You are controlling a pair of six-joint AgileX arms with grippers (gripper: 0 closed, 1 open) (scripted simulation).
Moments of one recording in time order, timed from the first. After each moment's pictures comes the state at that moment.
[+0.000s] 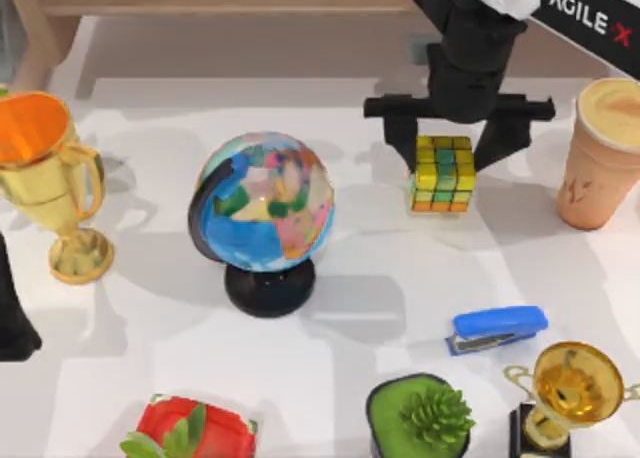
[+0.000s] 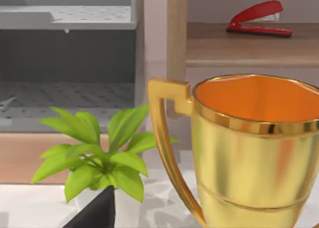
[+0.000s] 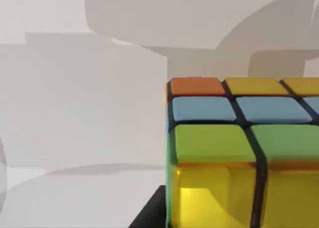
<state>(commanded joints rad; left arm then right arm) 0.00 0.00 0.00 0.00 0.00 0.00 0.42 2.43 2.22 -1.32 -0.02 0.44</state>
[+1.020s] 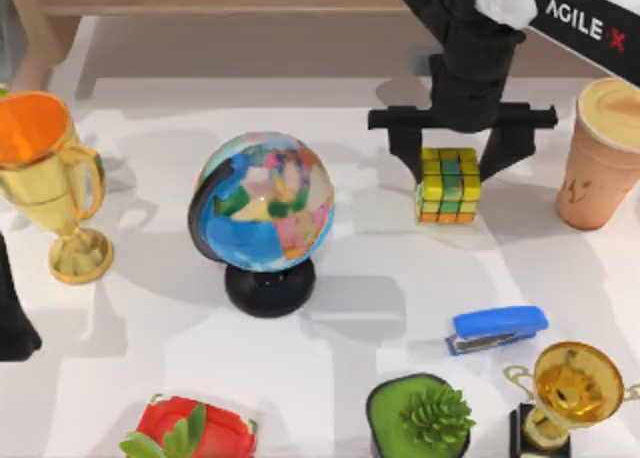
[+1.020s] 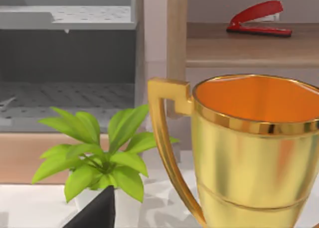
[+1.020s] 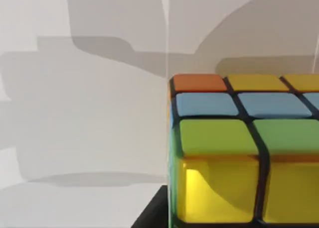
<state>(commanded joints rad) 0.00 0.00 0.00 0.00 0.00 0.00 0.42 2.45 2.19 -1.31 0.00 0.44</state>
